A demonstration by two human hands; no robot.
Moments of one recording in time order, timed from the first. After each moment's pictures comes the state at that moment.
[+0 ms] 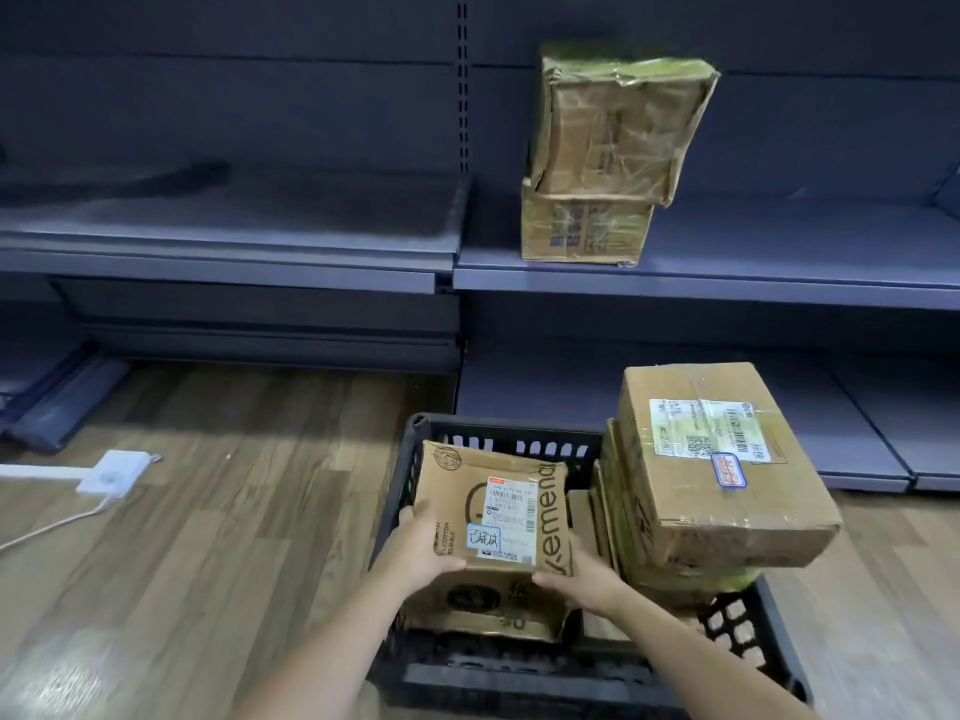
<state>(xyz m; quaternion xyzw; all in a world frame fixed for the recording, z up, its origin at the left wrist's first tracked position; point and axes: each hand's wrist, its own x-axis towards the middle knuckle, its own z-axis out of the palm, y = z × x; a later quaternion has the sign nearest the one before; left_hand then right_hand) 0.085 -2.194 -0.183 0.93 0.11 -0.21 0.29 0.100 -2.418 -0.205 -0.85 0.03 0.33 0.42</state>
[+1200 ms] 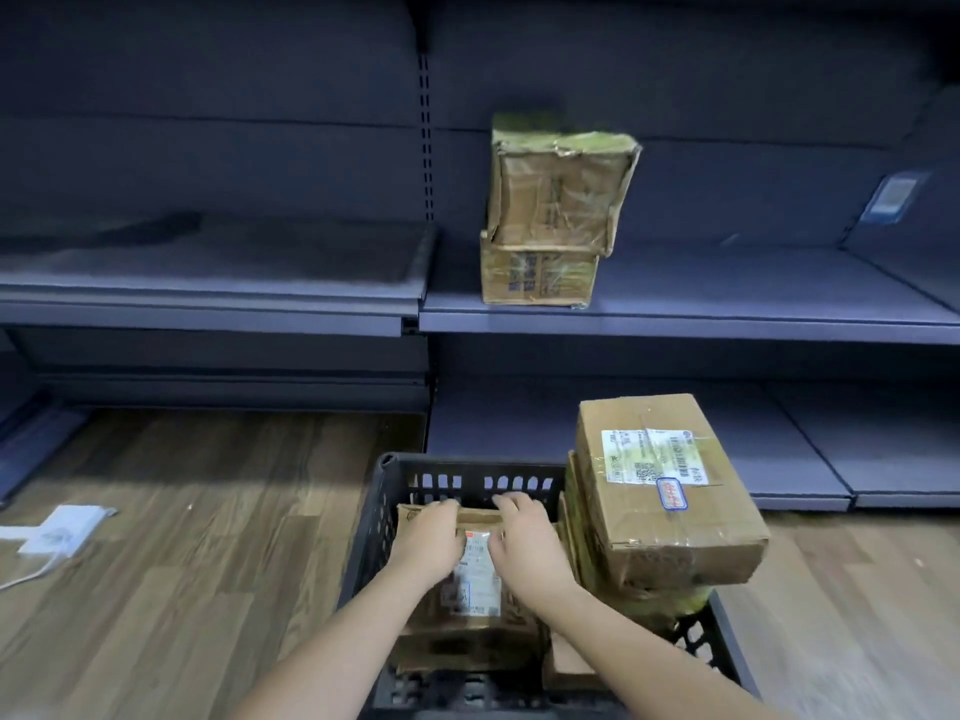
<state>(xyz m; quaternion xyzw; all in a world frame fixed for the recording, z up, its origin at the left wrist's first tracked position) 0.115 -2.244 -0.129 0.96 0.04 -0.14 0.23 0.107 -2.373 -0.127 -0.97 -0.10 0.06 0.23</state>
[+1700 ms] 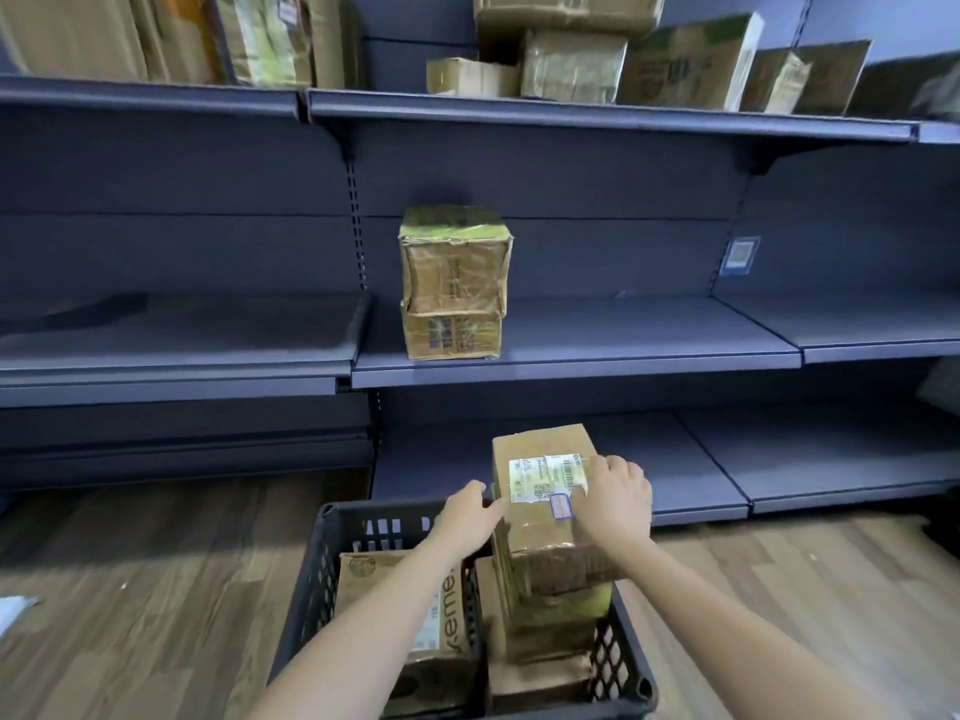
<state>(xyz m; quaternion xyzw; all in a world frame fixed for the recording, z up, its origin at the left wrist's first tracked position) 0.103 -2.358 -0.032 0.89 0.01 -0.16 0.42 0.095 -2.528 -0.017 -0.98 0.13 -0.04 0.11</state>
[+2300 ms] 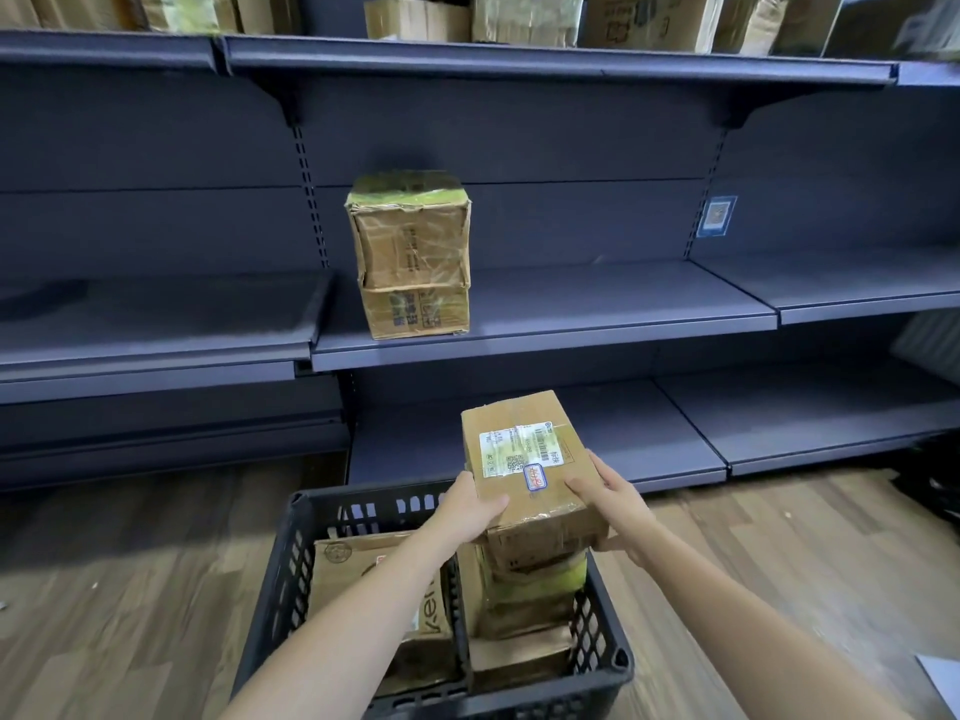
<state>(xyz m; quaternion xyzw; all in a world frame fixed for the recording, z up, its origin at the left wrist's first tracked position) 0.113 -2.395 -0.051 0.84 0.04 -0.21 0.50 0.082 -2.581 -0.042 -0.74 0.18 0.09 0.64</state>
